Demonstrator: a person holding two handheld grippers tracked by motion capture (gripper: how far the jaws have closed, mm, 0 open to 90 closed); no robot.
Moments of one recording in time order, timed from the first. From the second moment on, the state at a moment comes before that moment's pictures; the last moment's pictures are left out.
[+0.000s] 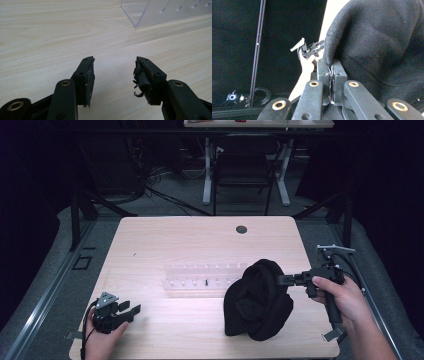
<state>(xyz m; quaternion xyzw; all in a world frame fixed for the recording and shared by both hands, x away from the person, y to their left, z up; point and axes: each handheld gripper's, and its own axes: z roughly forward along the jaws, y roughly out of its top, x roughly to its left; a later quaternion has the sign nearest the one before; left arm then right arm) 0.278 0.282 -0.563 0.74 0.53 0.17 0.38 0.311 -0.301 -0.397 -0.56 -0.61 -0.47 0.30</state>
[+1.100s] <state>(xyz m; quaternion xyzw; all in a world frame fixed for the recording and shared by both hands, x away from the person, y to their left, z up) 0.278 0.282 -0.563 0.74 0.53 0.17 0.38 0.329 -0.287 -0.344 -0.53 -0.61 -0.51 0.28</state>
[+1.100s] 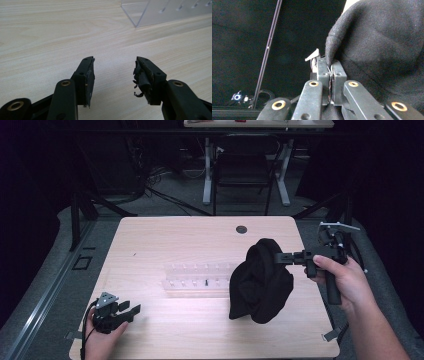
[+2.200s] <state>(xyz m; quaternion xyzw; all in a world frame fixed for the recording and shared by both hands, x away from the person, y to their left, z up) 0.279 0.285 -0.563 0.74 0.53 0.17 0.38 0.374 -0.240 -0.317 -0.53 -0.62 -0.50 0.27</state>
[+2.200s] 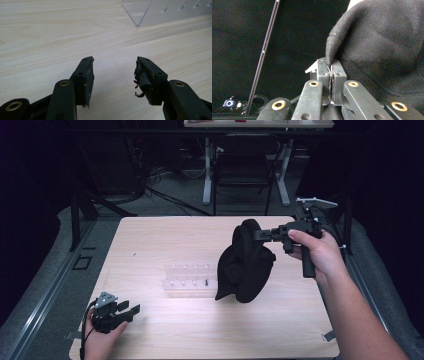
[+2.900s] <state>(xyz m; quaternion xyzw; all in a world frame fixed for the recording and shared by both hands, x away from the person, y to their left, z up) 0.280 0.284 -0.564 0.74 0.53 0.17 0.38 0.400 -0.211 -0.312 -0.53 -0.63 -0.50 0.27</state>
